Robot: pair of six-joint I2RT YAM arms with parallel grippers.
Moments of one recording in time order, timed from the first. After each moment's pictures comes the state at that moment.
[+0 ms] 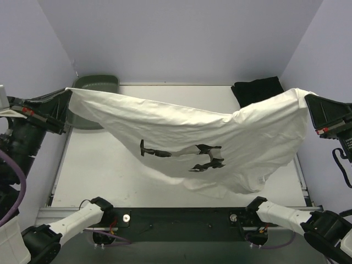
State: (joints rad) left arm -0.53 0.94 2.01 -0.82 -0.26 -0.20; right arm 0.68 1.01 2.27 -1.09 0.52 0.45
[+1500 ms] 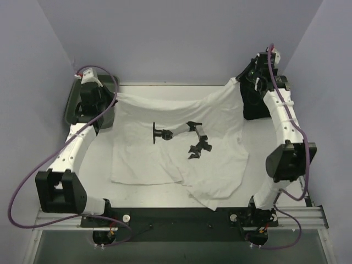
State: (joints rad) left arm -0.08 1.36 1.17 -0.12 -0.07 -0.49; right arm 0.06 1.72 1.78 -0.60 0.00 0.60
